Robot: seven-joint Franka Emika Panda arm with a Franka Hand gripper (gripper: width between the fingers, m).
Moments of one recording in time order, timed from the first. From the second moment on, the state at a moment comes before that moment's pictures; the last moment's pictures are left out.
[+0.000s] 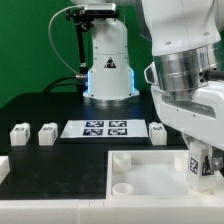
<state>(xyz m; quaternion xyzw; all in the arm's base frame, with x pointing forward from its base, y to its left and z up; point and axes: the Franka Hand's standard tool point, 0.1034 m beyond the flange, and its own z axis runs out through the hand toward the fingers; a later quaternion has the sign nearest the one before) 0.634 0.124 0.068 -0.79 0.60 0.03 0.11</state>
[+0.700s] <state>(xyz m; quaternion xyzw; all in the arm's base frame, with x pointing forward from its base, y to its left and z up) 0.626 0.125 0.067 -0.89 0.45 0.01 0.11</state>
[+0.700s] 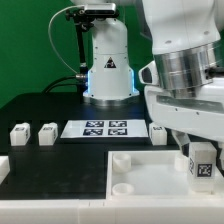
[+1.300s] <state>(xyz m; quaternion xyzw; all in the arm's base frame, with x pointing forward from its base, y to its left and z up) 0.636 0.124 0.078 -1.00 0.01 -0.03 0.05</state>
